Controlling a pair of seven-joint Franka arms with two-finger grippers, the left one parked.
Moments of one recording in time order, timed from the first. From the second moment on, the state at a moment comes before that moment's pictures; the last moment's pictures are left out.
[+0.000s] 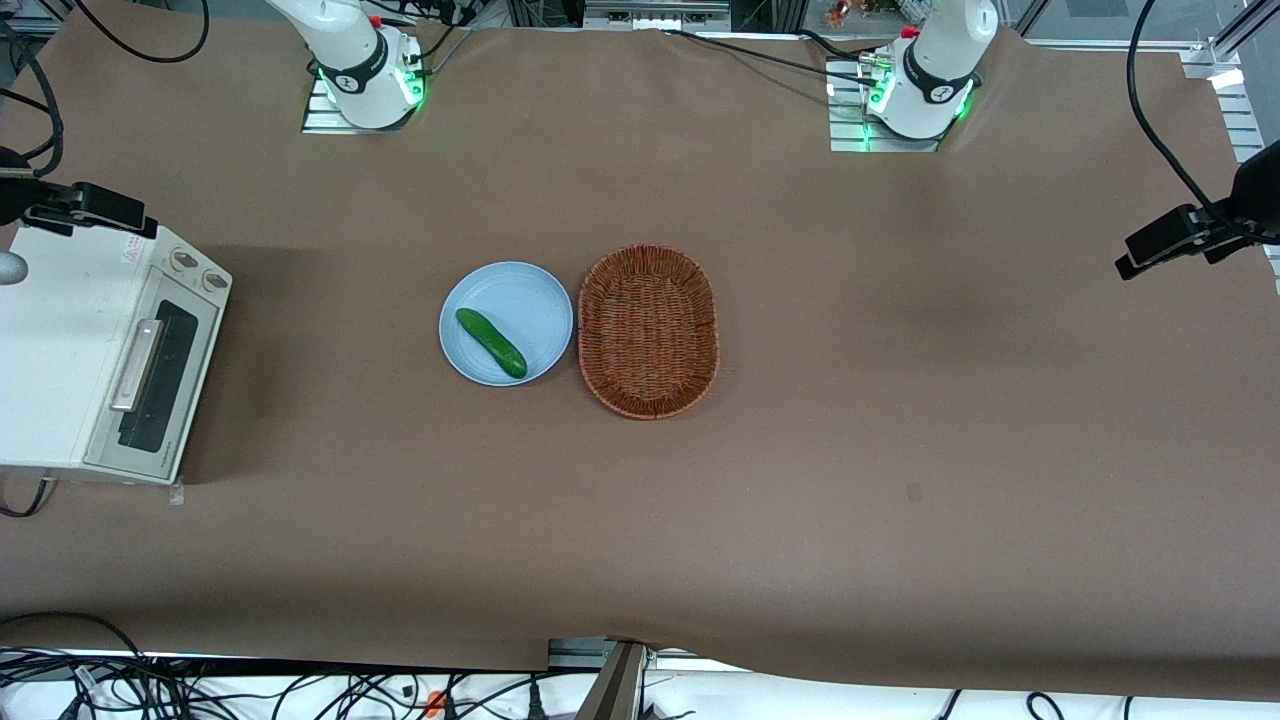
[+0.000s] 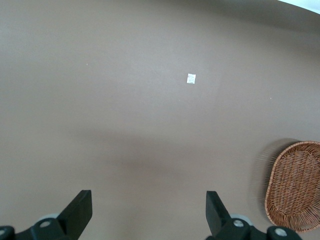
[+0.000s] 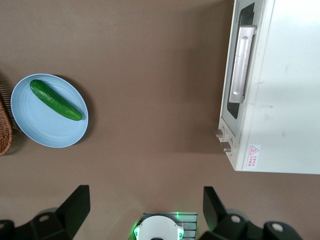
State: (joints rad) arm 0.04 0.12 -0.13 -1.45 0.03 1.36 -0.04
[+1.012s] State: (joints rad) arm 0.12 0.27 -0.12 -1.52 -0.04 1.34 -0.07
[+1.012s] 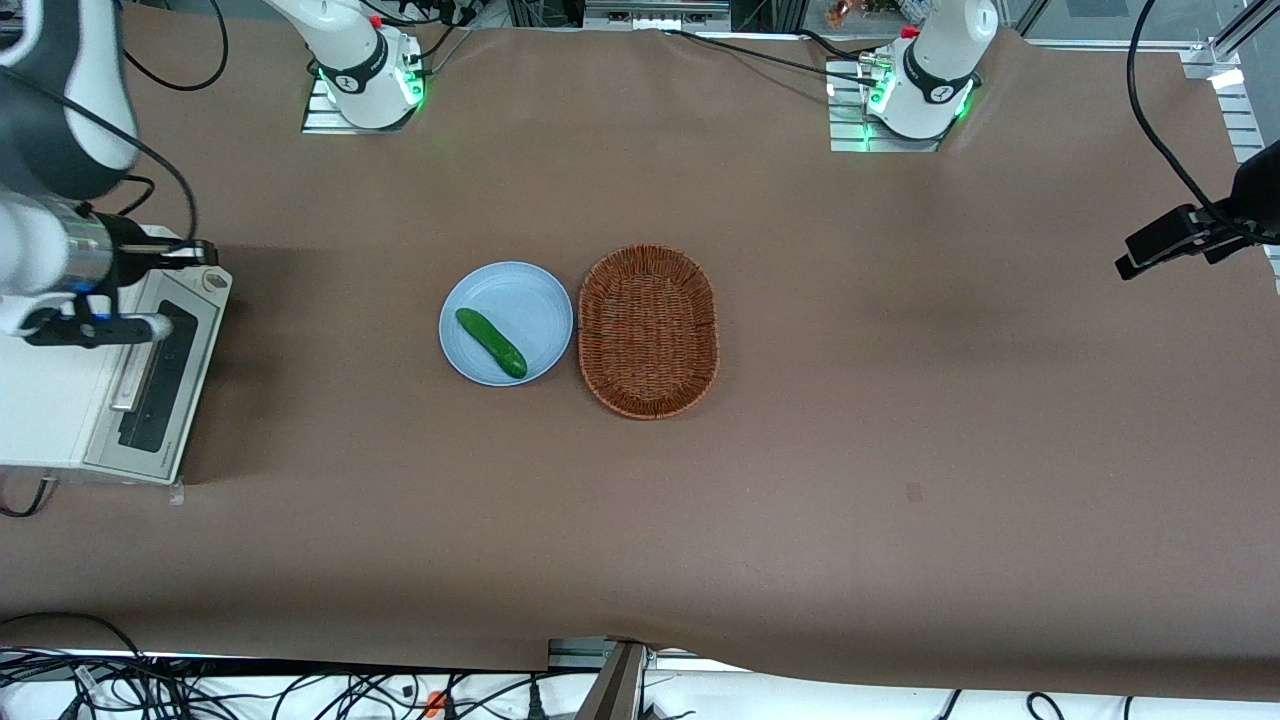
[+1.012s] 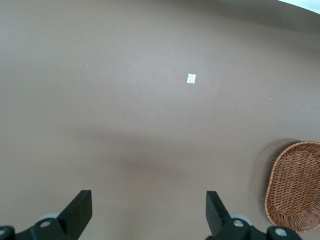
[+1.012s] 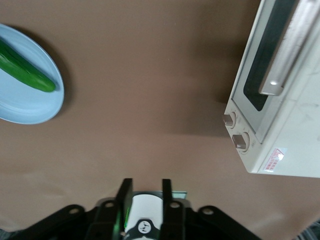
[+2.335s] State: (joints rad) arm 0.06 0.41 -0.13 -1.64 -0.48 1.73 -0.53
